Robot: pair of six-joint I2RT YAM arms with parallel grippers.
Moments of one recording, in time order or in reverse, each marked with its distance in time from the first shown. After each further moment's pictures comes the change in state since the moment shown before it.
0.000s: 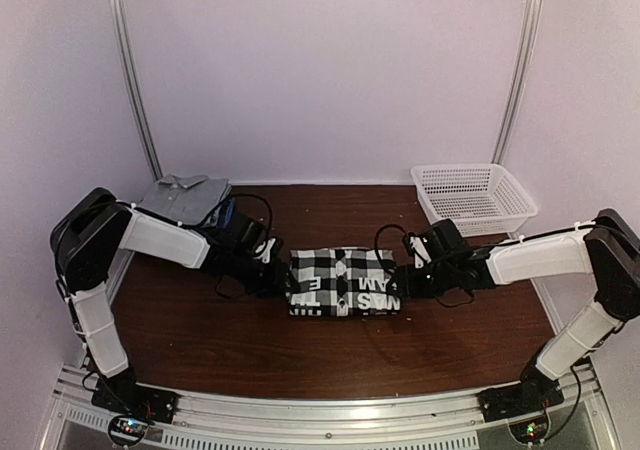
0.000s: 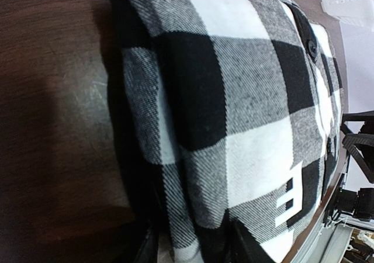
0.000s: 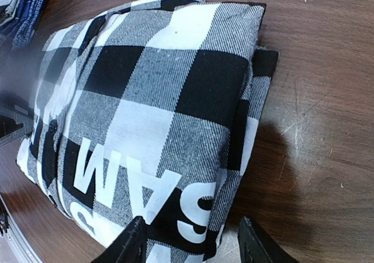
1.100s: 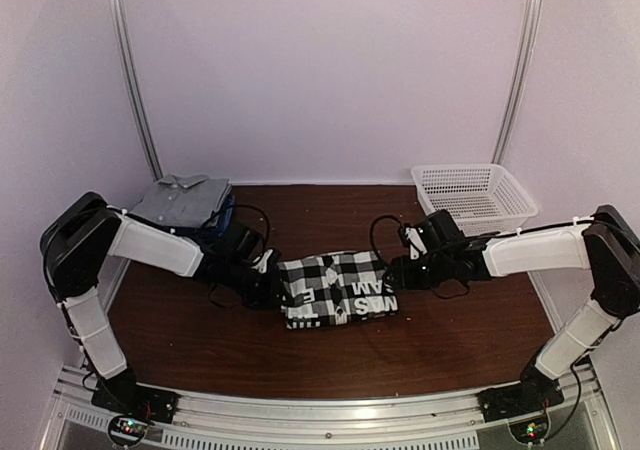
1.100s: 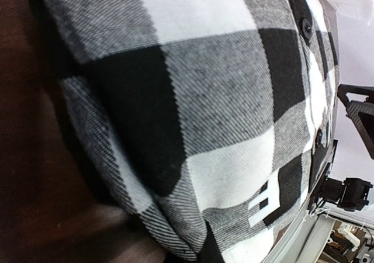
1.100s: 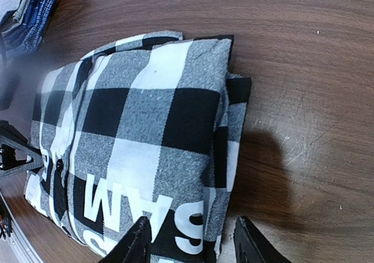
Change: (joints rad) left arm -0.029 -0.050 -0.084 0.034 0.066 -0.116; right arm -0.005 0.029 0.073 -0.024 0.003 -0.024
